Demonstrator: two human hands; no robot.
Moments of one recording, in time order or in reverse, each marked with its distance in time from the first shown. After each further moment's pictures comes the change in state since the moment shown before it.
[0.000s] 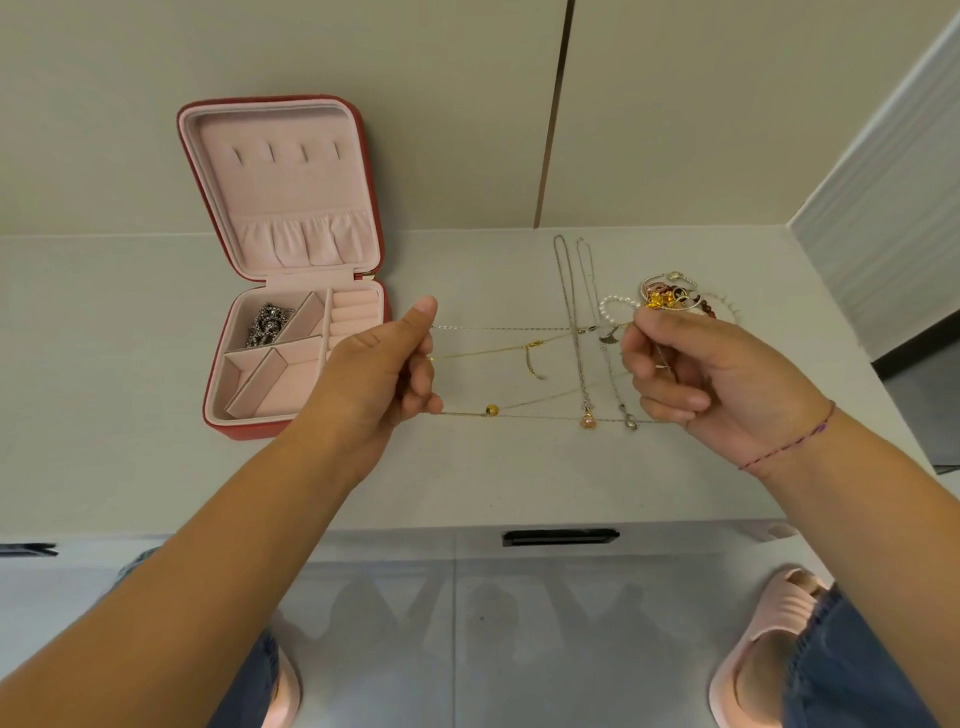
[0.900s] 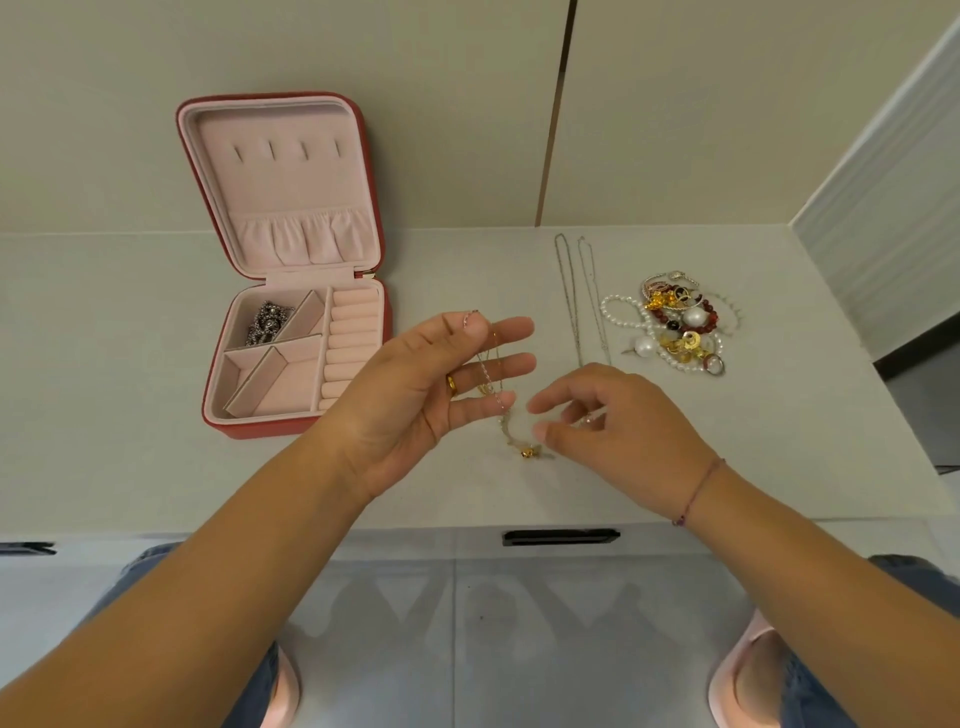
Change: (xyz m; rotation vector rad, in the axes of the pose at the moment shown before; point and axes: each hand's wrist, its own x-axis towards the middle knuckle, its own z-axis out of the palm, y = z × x) left_hand -0.015 0.002 0.013 -0.219 -0.399 -0.070; right_hand -0.001 0.042 0.040 -0.903 0.075 -0.155
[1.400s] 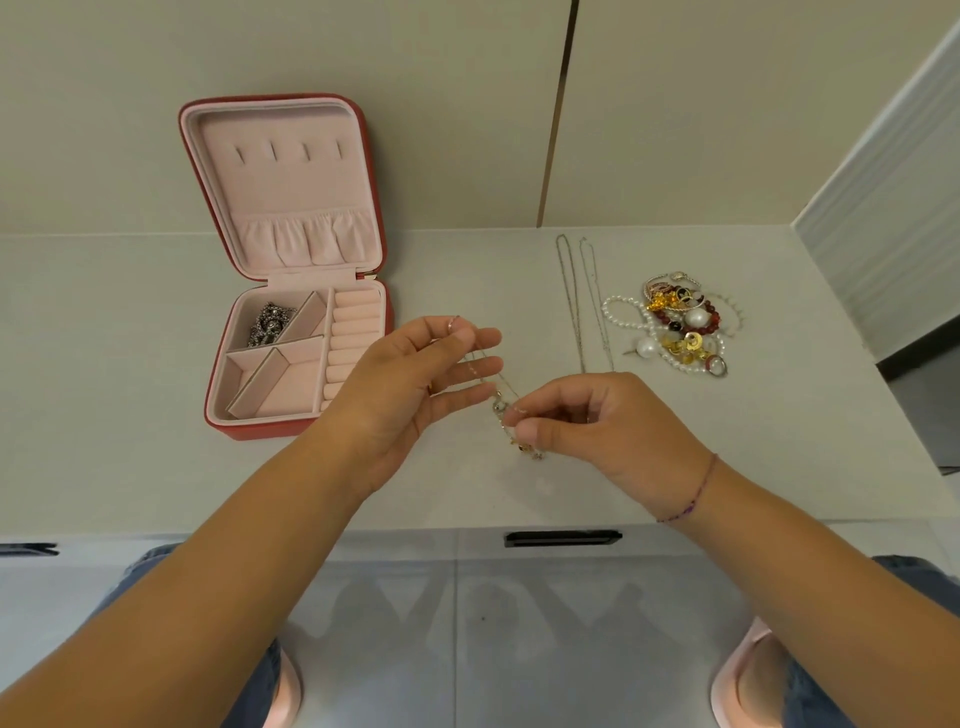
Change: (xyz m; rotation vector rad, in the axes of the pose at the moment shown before) left_hand 0.008 -0.005 -0.015 0.166 0.186 0.023; right_hand 0.000 -0.009 0.003 0.524 -0.137 -0.007
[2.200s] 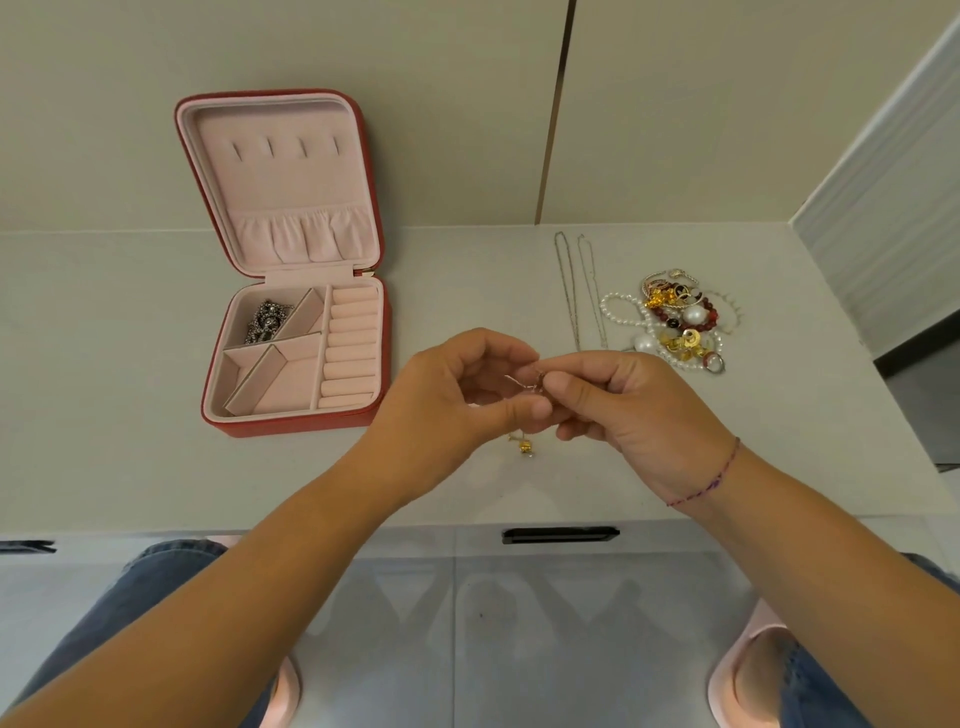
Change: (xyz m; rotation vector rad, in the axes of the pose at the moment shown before) left_hand -0.016 -0.010 0.017 0.619 -0.109 0.290; right_hand -0.001 -0.010 -0.008 0.173 0.044 0.004
